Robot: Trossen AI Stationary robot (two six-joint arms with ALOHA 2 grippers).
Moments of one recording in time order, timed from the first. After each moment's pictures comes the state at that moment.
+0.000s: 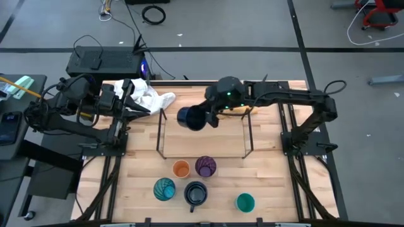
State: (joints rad) left arm -0.07 0.85 1.32 -0.44 0.05 0.09; right arm -0.12 1.60 1.58 -0.53 -0.03 0.12
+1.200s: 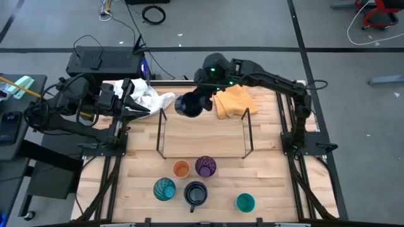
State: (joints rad) left arm -0.07 0.85 1.32 -0.42 0.05 0.09; right arm -0.27 1.91 2.18 -1.01 -0.18 -0.05
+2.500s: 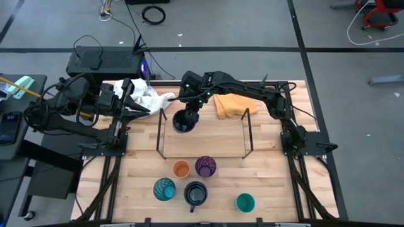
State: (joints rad) left arm -0.07 0.85 1.32 -0.42 0.05 0.08; right arm -0.23 2.21 2.34 -1.12 -0.27 0.04
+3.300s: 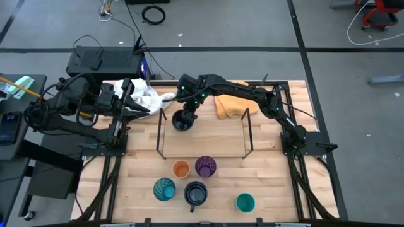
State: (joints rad) left arm -0.07 0.85 1.32 -0.42 0.05 0.07; right arm -0.28 2.30 2.34 -1.08 -0.24 0.05
